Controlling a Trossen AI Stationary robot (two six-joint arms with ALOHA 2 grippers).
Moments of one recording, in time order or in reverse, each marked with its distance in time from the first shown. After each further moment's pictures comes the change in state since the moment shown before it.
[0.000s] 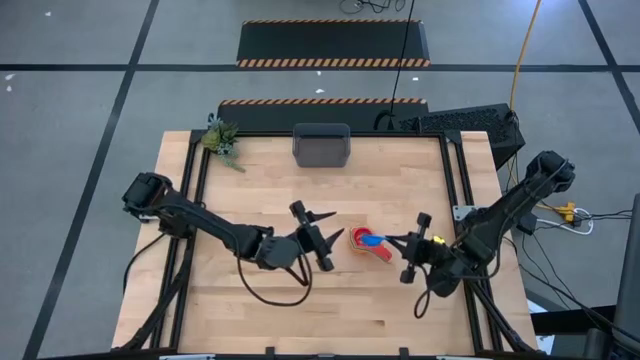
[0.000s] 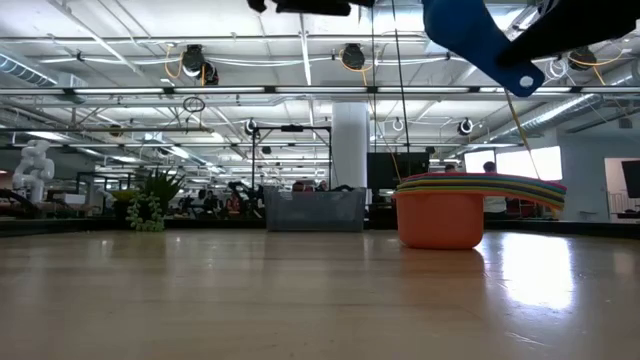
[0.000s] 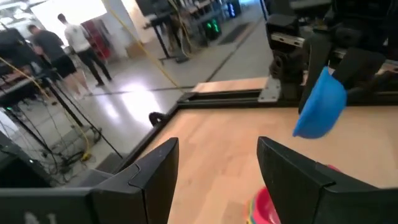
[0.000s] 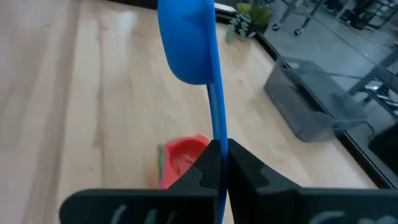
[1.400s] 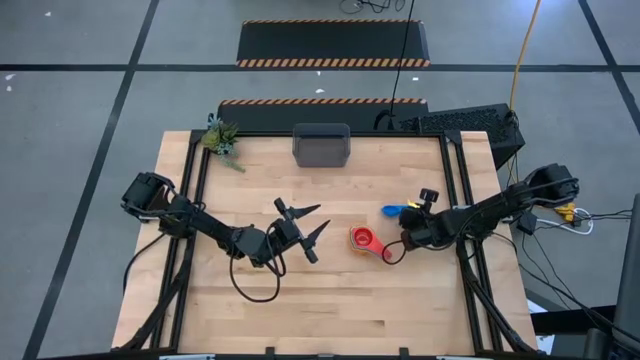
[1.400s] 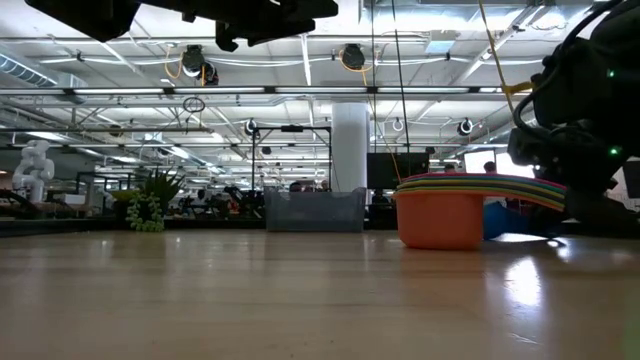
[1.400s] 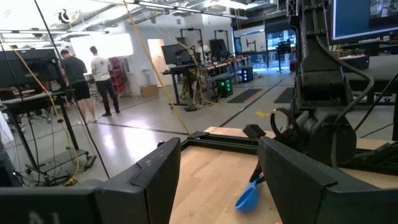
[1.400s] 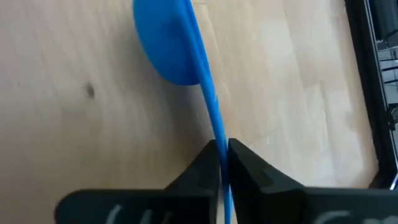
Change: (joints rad) left arm 0.011 0.000 -0.356 0.794 -0.005 0.152; right arm -0.474 0.119 -0.366 -0.077 -0.335 -0.066
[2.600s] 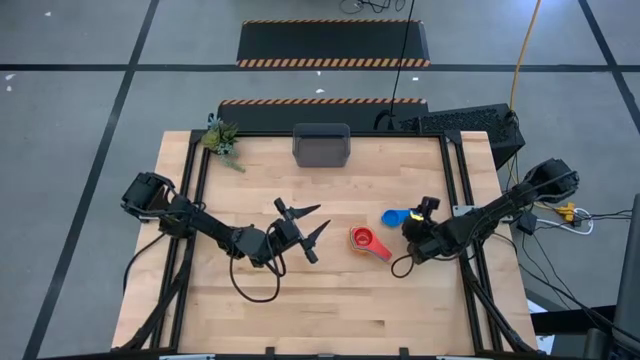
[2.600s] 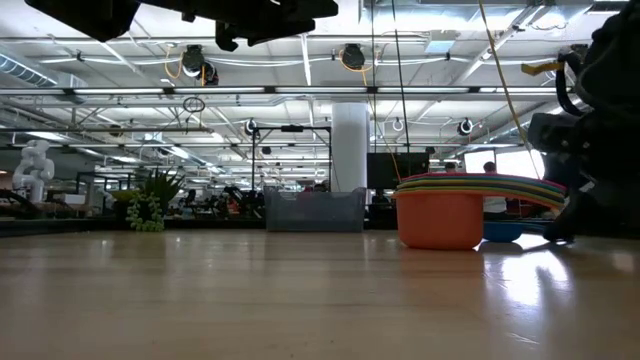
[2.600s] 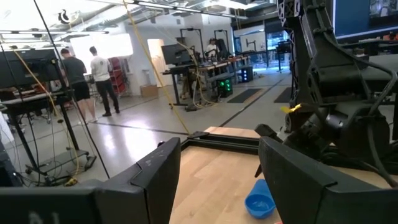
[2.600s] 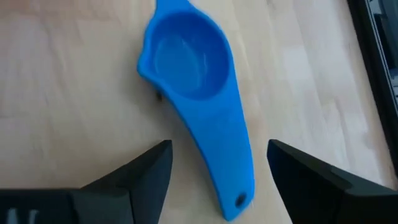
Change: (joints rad) left arm -0.001 0.000 0.000 0.000 0.000 0.003; right arm 0.176 -0.056 0.002 -0.051 0.076 0.079
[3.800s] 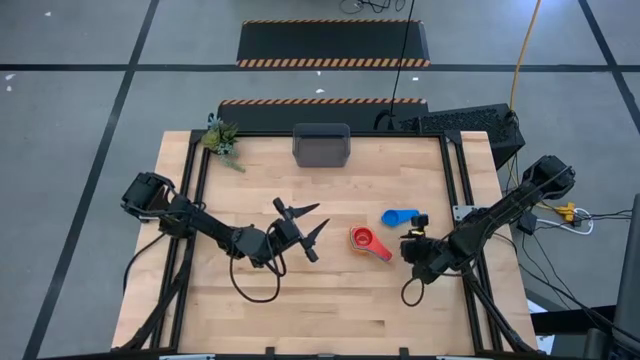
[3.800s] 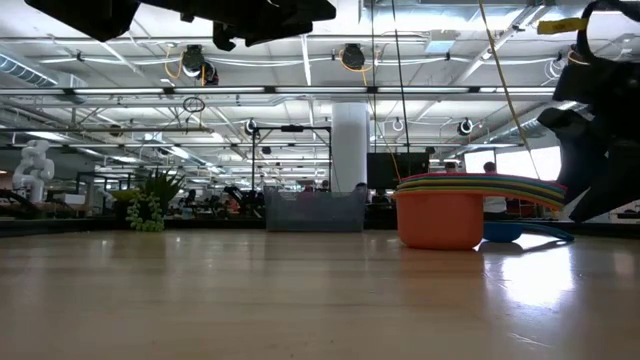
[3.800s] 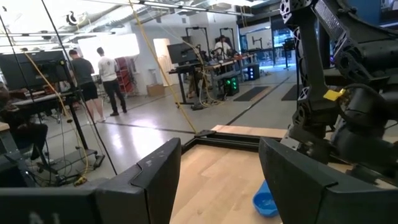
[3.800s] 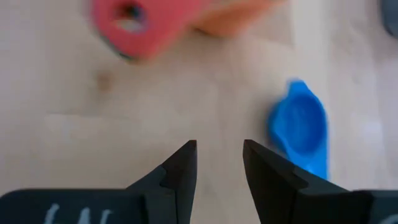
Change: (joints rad) left arm -0.001 0.000 0.000 -0.001 -0.027 0.019; right arm 0.196 0.000 0.127 0.033 -0.145 -0.103
